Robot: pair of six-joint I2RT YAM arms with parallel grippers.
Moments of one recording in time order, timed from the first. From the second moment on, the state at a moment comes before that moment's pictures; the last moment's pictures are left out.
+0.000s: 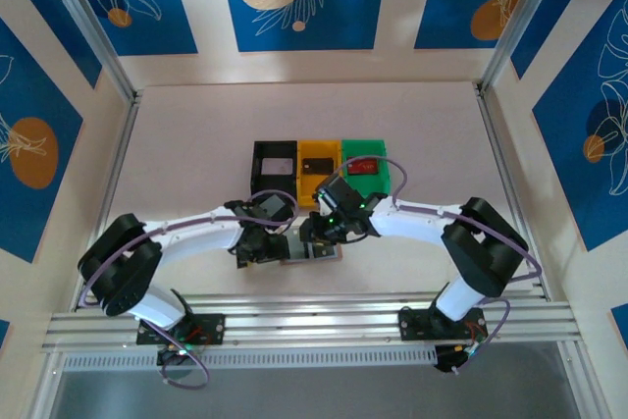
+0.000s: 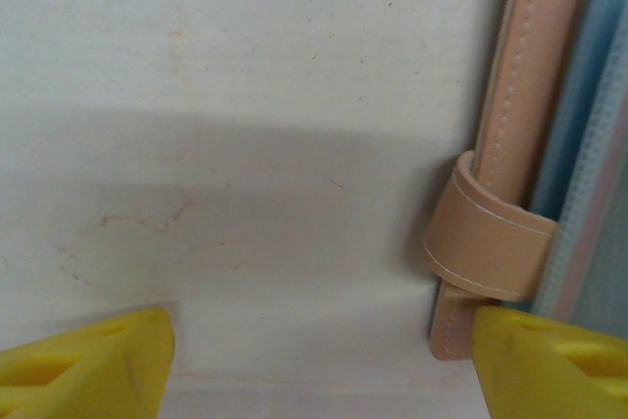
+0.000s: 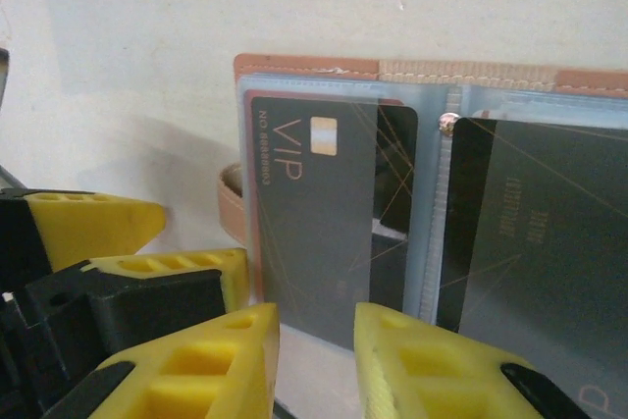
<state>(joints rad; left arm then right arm) -0.84 1.51 0.81 -0.75 0.02 -0.99 0.83 1.60 0.85 -0.27 -0.39 0.87</state>
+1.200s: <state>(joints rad) -0.86 1.61 0.83 -0.77 0.02 -1.00 0.82 1.67 0.75 -0.06 -0.40 0.87</state>
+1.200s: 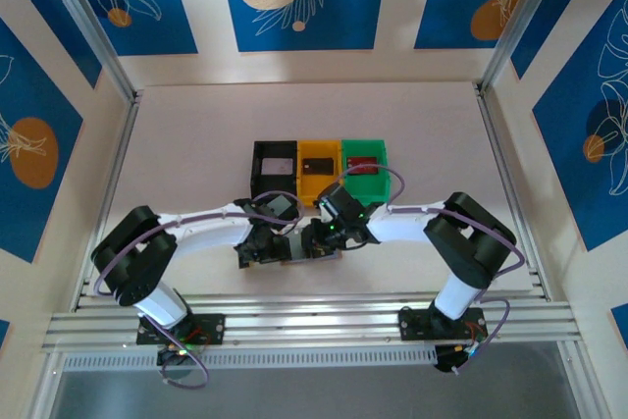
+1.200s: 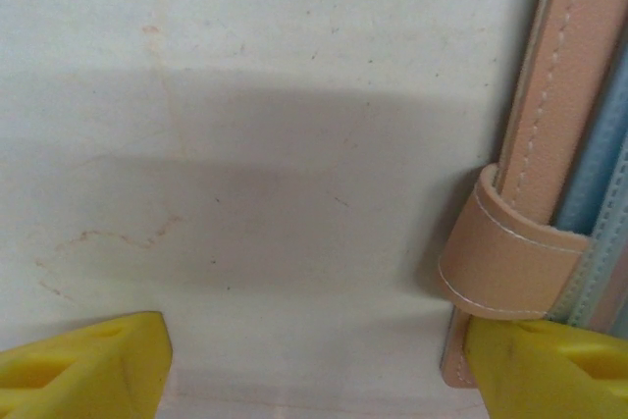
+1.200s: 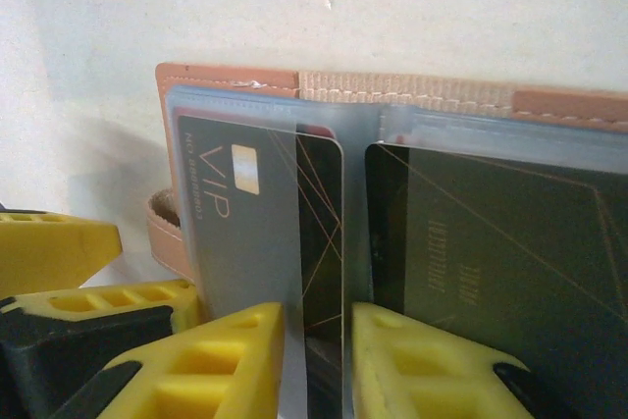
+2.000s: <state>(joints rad) -0.86 1.61 0.84 -0.77 0.02 -1.00 0.82 1.61 0.69 -0.01 -0.39 0.88</state>
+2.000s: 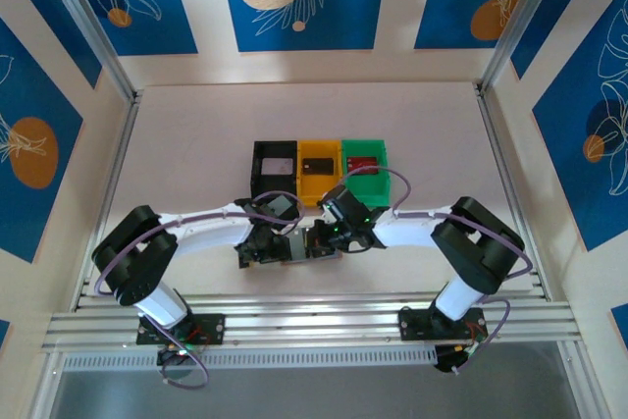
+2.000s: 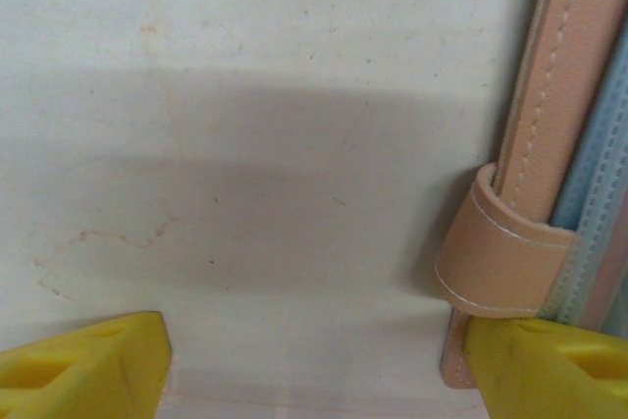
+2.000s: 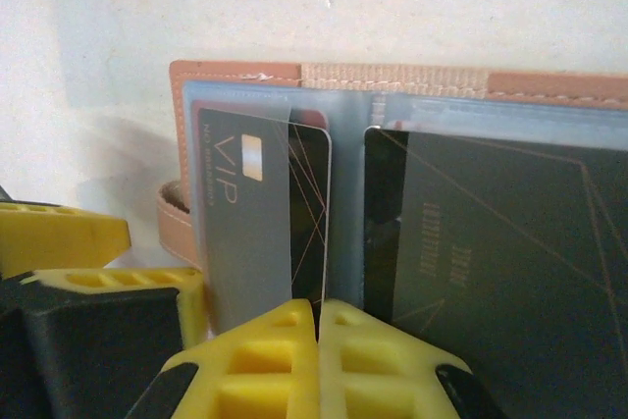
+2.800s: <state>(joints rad) -0.87 1.62 0.86 -0.79 0.01 -0.99 0.77 1.39 0.62 -0.10 -0.34 0.84</state>
